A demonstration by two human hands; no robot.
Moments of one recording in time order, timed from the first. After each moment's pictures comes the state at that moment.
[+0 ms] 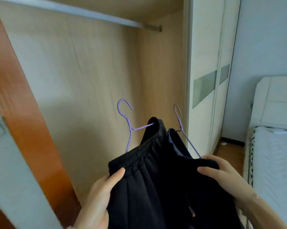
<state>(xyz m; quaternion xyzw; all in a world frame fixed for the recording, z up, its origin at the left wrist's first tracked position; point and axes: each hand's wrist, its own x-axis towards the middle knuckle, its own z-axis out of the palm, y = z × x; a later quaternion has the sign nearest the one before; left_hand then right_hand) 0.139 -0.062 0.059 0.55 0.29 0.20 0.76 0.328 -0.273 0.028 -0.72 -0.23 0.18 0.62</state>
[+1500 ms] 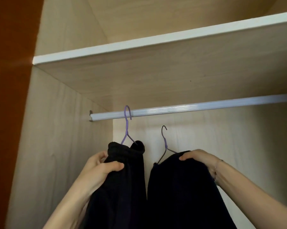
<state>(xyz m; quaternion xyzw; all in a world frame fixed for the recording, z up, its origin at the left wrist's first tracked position) 0.296 0.114 0.310 0.61 0.37 0.62 0.32 0.569 0.183 0.323 -0.50 -0.59 0.42 0.48</state>
